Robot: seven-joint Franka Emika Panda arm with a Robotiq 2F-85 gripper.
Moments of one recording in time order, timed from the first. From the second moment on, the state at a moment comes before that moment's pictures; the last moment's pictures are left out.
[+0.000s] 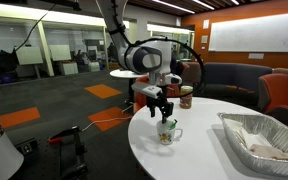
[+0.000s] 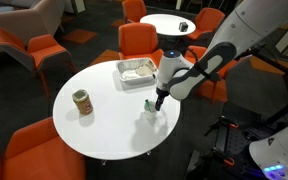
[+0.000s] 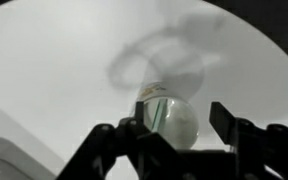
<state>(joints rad) -0.03 0.50 0.01 -2.24 -0.03 2.75 -0.15</state>
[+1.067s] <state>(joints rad) -0.06 0.76 0.04 -2.01 0.04 2.81 -0.12</state>
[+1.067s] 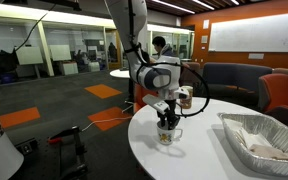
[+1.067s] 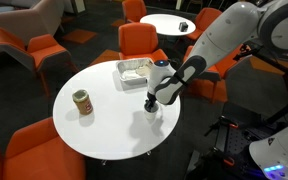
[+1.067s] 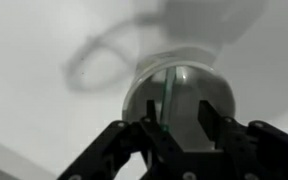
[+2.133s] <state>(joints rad) 0.00 0.55 0.01 -2.06 0.03 2.54 -0.05</state>
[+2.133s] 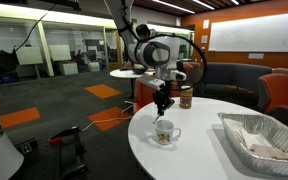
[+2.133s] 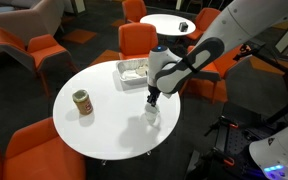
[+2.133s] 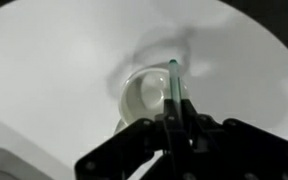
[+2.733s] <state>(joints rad) 0.01 0.65 0.13 -1.90 0.05 2.40 -0.11</state>
